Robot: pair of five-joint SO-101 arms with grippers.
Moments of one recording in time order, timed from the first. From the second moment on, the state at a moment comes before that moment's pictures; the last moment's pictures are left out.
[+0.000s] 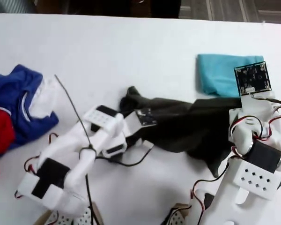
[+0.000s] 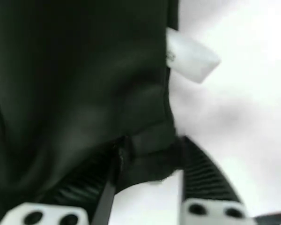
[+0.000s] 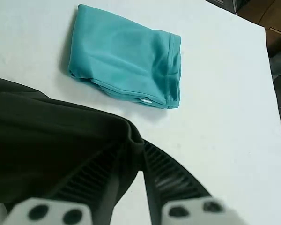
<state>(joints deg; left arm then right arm) 16.6 4.8 37.4 63.8 -40.1 21.7 -51.9 35.0 64.7 36.3</state>
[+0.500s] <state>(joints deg) 16.5 -1.7 23.4 79.5 -39.6 22.2 -51.9 38.0 63.2 36.2</state>
